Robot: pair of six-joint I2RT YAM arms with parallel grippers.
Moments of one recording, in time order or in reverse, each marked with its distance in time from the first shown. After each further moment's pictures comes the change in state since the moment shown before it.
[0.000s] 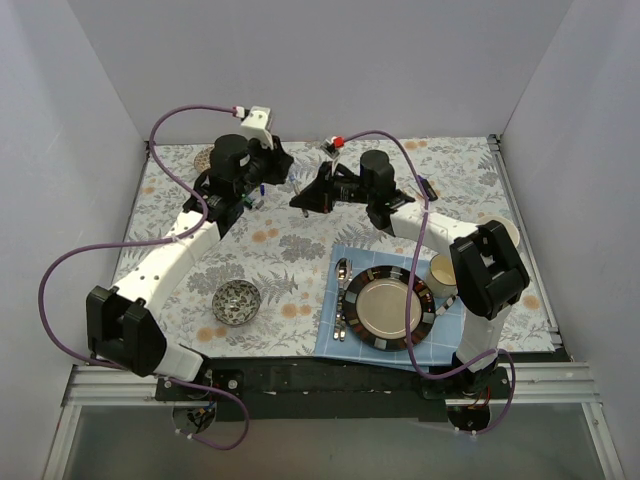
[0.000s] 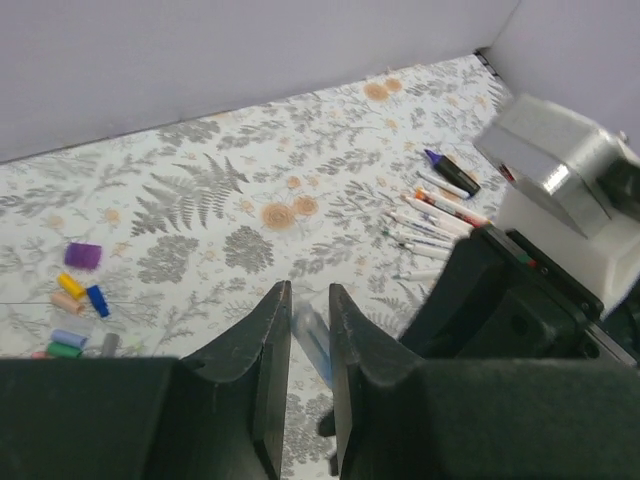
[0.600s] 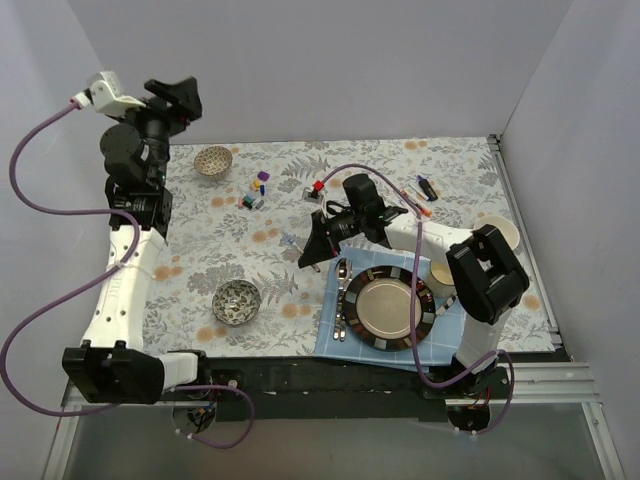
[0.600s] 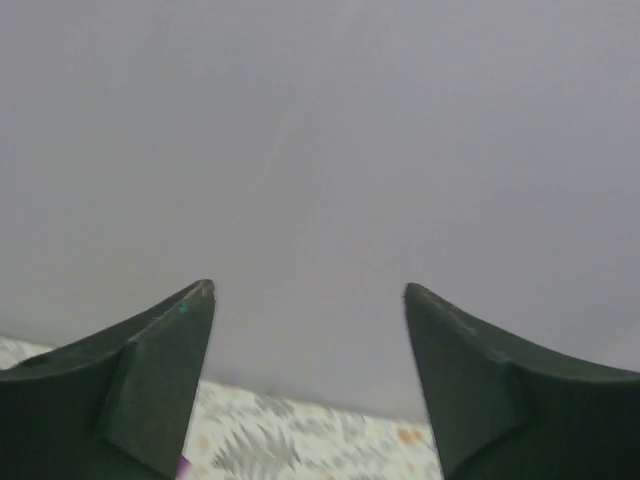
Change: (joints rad) left arm 0.387 -0.146 0.160 0.250 -0.171 -0.321; right arm 0.069 -0.010 -0.084 -0.408 -0.341 -0.171
